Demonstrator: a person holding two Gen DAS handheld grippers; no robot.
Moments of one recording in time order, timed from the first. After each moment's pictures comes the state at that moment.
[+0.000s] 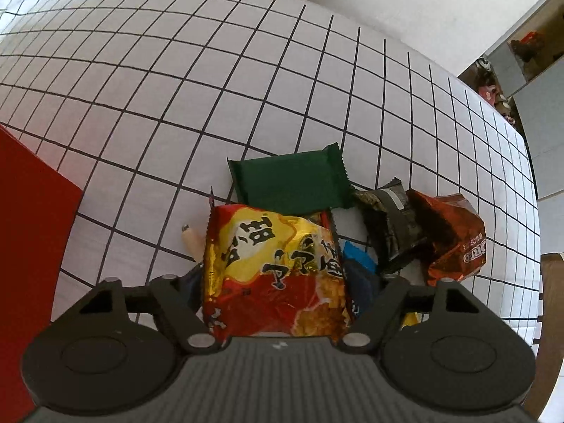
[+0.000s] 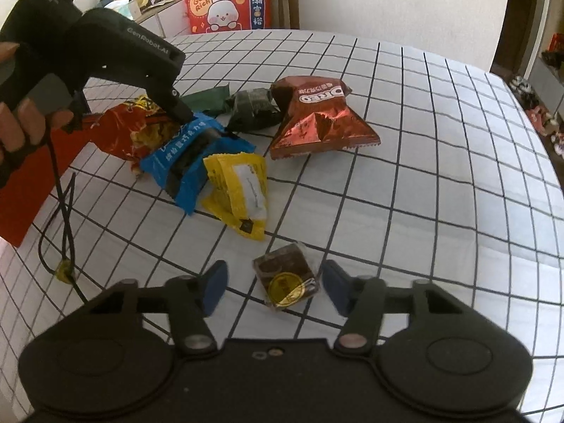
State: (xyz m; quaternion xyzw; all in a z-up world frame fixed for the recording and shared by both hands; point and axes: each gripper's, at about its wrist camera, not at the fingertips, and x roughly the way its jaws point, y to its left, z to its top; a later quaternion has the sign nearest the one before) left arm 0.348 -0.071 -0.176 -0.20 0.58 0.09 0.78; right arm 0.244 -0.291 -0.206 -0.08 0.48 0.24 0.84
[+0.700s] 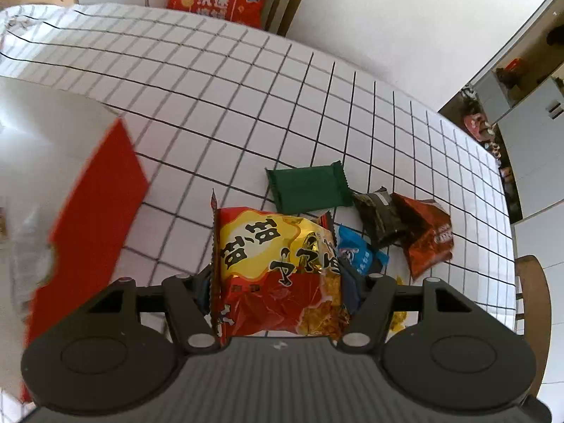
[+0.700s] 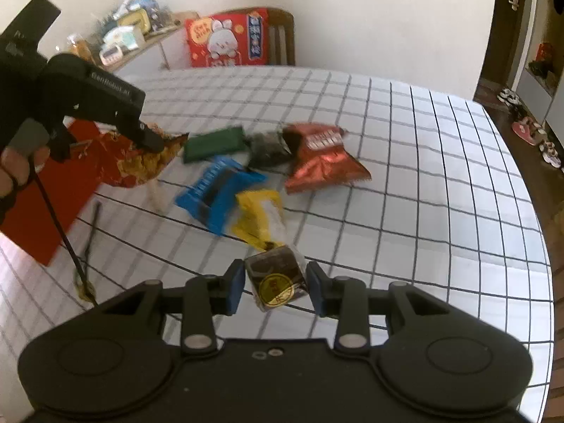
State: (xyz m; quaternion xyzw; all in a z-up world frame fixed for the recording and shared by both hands) left arm 0.274 -0.048 -0.111 -0.21 0.53 0.10 0.82; right arm 0.209 -0.291 -0.141 -0.05 0.44 0.24 0.86
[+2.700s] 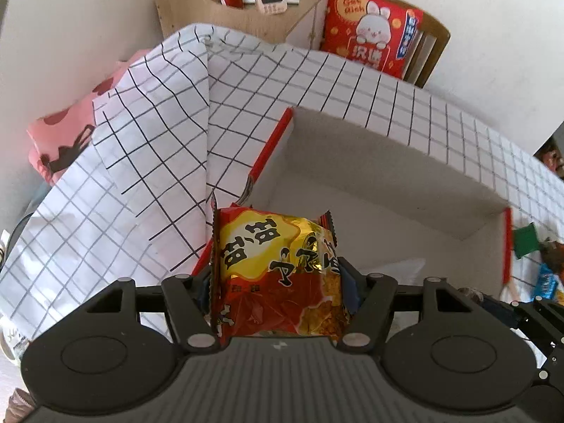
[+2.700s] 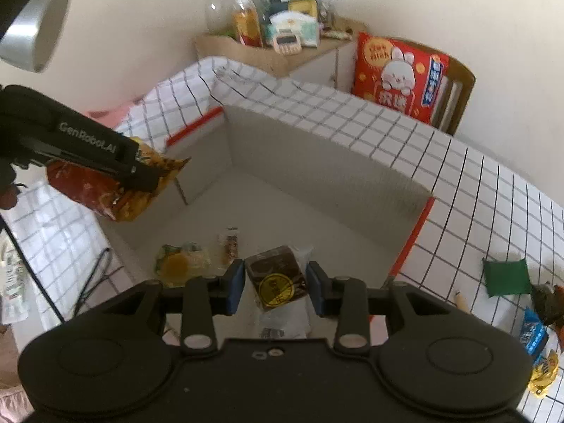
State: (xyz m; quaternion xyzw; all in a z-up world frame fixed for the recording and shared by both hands) left arm 0.132 0.235 -0.074 -0.15 0.50 0.23 0.82; right arm 0.155 0.065 -0.111 -0.14 0.42 0.36 0.82
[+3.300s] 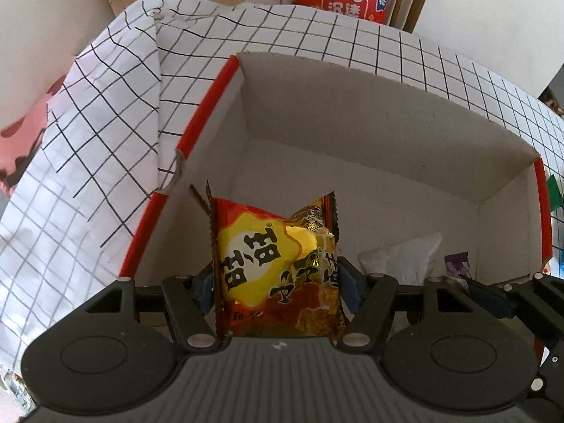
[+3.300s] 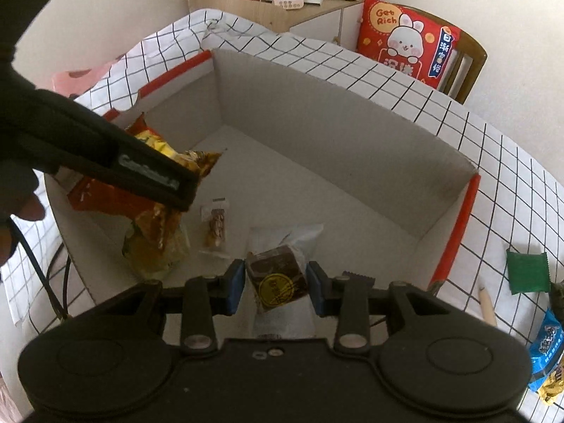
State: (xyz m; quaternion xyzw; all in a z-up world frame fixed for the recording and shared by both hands) left arm 0.171 0.220 -0.135 -0.11 0.55 0.19 0.80; right arm 0.167 0.093 -0.150 -0.18 0.46 0.35 0.79
